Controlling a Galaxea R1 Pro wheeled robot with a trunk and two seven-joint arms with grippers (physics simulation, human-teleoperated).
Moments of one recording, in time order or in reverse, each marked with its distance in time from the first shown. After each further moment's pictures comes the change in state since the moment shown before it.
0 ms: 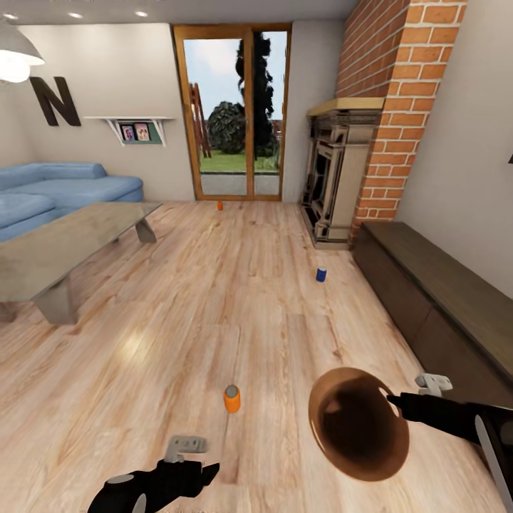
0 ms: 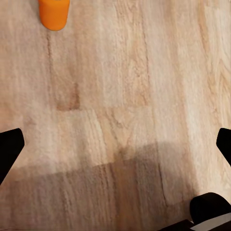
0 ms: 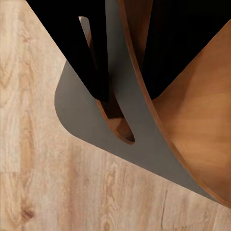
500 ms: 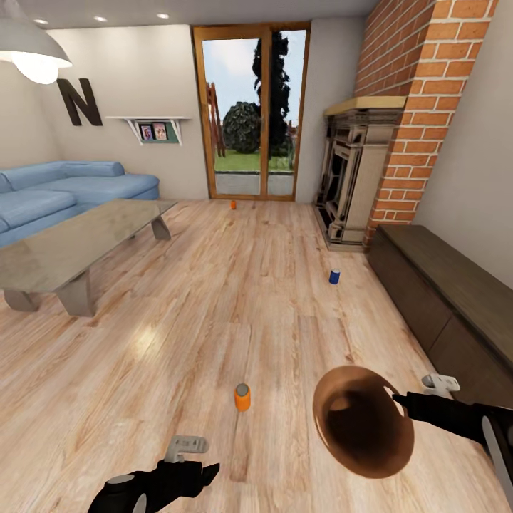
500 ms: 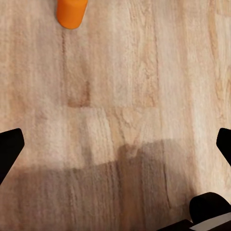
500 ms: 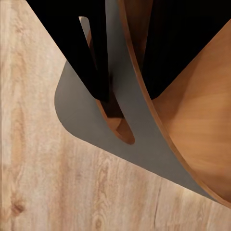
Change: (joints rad) left arm 0.000 -0.001 0.000 0.000 0.000 0.000 0.000; right arm 0.000 0.001 -0.036 0.000 0.003 -0.001 0.000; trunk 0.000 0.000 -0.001
